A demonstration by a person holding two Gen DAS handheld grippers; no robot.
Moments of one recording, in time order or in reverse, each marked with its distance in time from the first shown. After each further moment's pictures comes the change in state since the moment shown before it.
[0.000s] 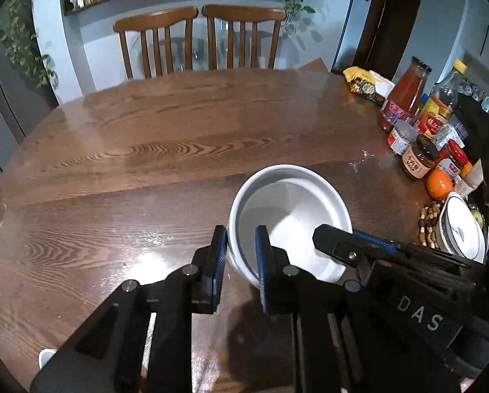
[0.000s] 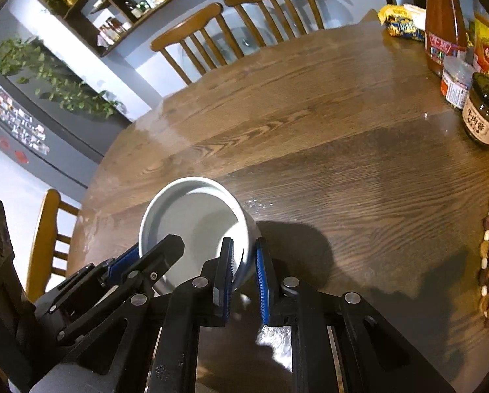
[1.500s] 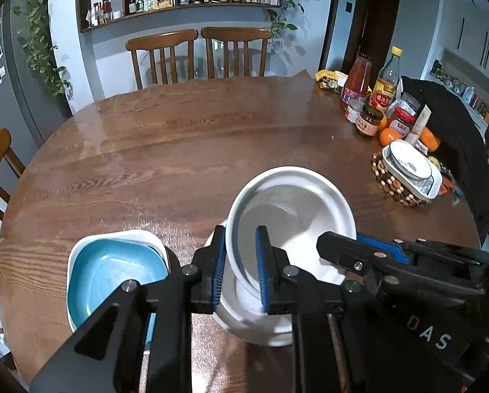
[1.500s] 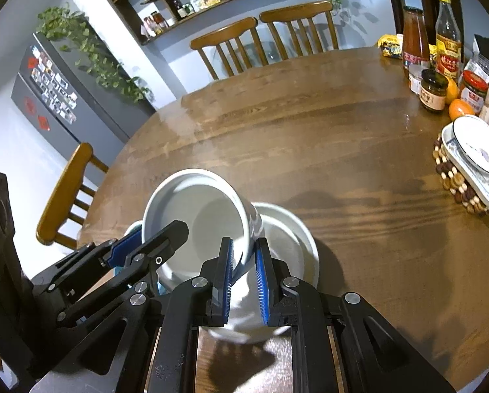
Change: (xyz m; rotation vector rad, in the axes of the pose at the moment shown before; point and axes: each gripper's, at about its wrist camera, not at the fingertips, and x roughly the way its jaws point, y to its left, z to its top) left arm -0.125 0.000 -0.124 0.040 -0.077 -0.016; right arm -0.095 0.060 -0.141 -0.108 -0.056 -0.027
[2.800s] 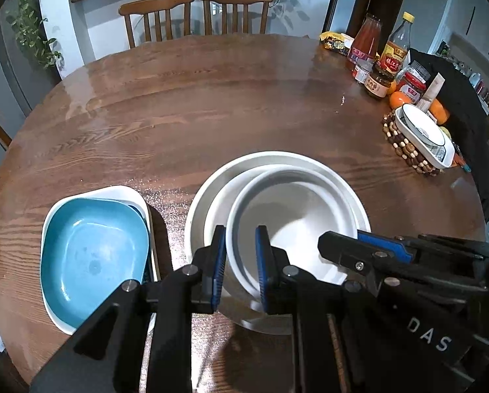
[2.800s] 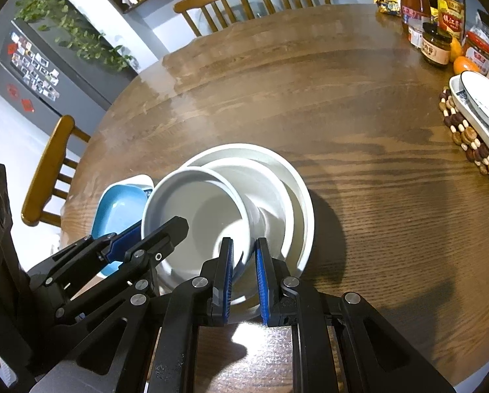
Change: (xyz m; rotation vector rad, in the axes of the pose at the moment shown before) left arm 0.041 0.005 -0.021 -0.011 0.157 -0.014; right arm 0.042 -0.013 -0.019 0.023 0.162 -0.028
